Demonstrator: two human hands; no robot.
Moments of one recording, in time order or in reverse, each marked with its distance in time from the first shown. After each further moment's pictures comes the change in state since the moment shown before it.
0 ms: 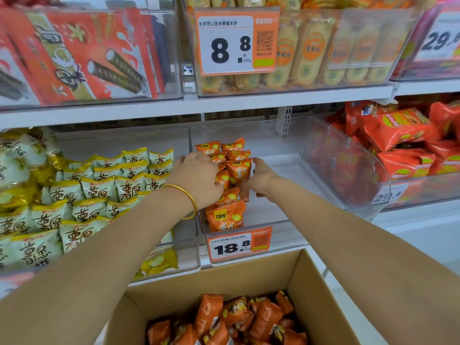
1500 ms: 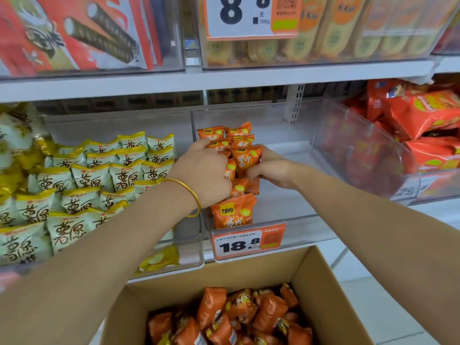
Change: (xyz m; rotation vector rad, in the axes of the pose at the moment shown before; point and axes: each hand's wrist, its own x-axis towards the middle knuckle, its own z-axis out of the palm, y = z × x) left_hand -0.002 0.005 0.002 -0.092 -0.006 0.055; right_hand 0.031 0.014 -0.007 0.123 -0.300 -0.201
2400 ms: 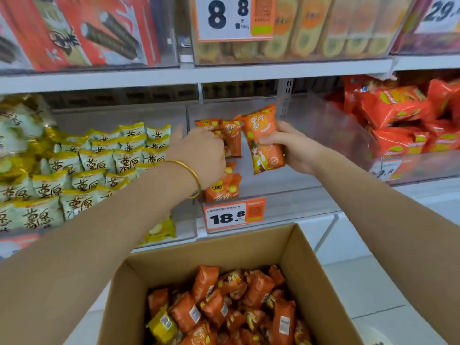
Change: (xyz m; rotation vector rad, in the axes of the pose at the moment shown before) left_hand -0.021 0.020 -0.014 0.203 0.061 -0.047; right_hand -0.079 -0.019 -0.031 0.230 0.156 -0.073
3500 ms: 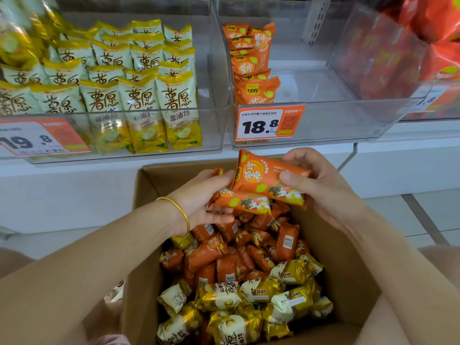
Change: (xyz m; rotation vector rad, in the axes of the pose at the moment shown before) left_hand -0.164 0.020 0.108 -1.824 -0.649 -0.717; right_hand -0.163 0.116 0.073 0.067 0.001 0.027
